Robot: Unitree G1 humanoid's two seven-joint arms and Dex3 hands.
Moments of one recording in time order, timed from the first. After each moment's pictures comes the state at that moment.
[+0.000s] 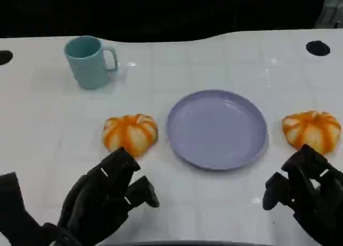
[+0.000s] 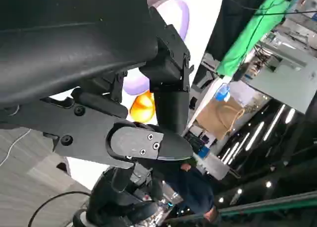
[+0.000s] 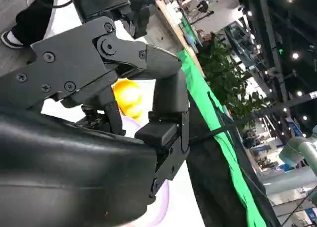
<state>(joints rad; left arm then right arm) 0.08 -0.02 0.09 -0.05 -0.67 0.38 -0.51 0.23 0.00 -0.10 -0.24 0.61 0.23 0.40</state>
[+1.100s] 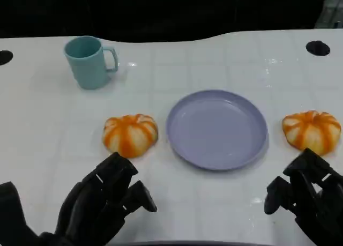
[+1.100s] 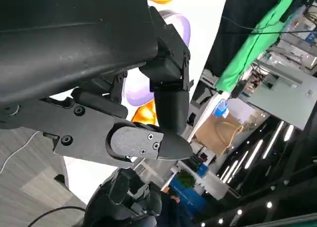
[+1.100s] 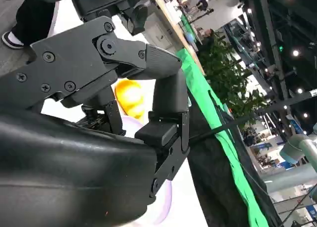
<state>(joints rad) 0.15 -0.04 0.09 -0.12 -0.64 0.36 -0.45 0.26 0.01 -0.10 -0.26 0.61 0.23 0.39</state>
